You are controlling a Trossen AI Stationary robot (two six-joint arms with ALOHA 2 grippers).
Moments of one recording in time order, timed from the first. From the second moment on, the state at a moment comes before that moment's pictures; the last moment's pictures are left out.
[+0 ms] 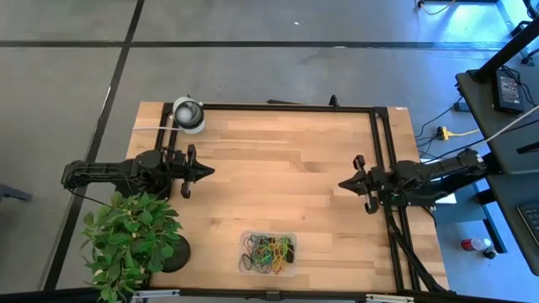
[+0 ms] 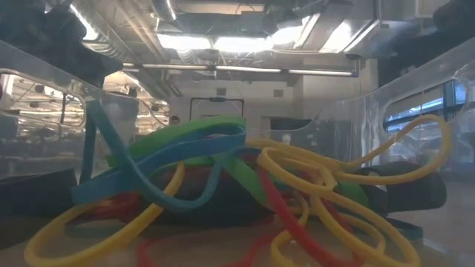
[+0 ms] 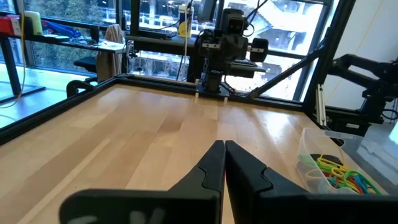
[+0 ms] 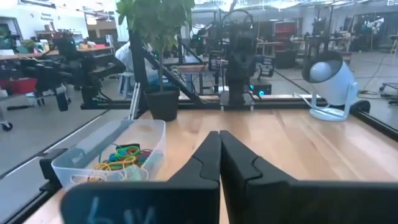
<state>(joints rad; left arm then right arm) 0.05 0.04 0.01 0.01 0.00 -0.16 0.27 0.11 0.01 0.18 0.14 0.04</state>
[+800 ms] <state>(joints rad) 0.05 0.04 0.01 0.02 -0.01 -0.16 0.22 0.00 0.01 0.03 0.08 0.08</state>
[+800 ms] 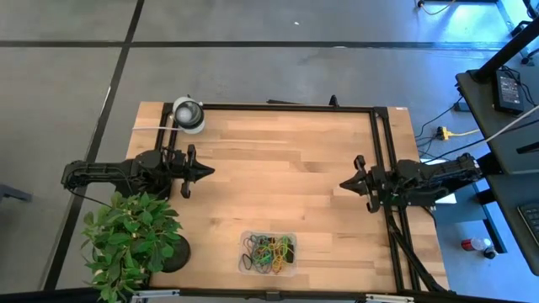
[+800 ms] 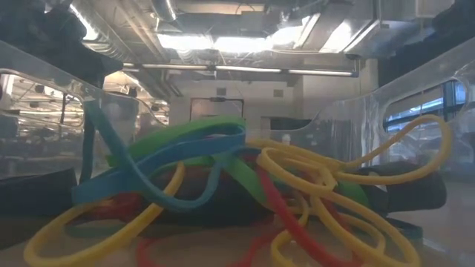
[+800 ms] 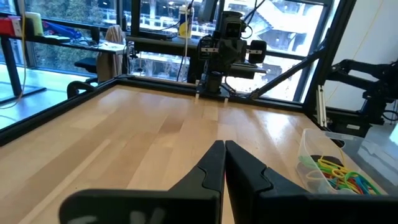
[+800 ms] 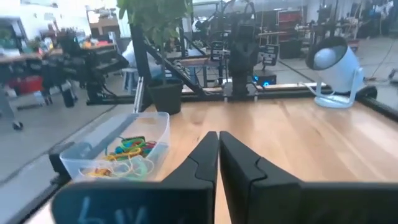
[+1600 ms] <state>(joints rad) 0.05 0.04 0.01 0.02 -0.01 -0.16 0.21 0.00 0.01 0.03 0.08 0.10</state>
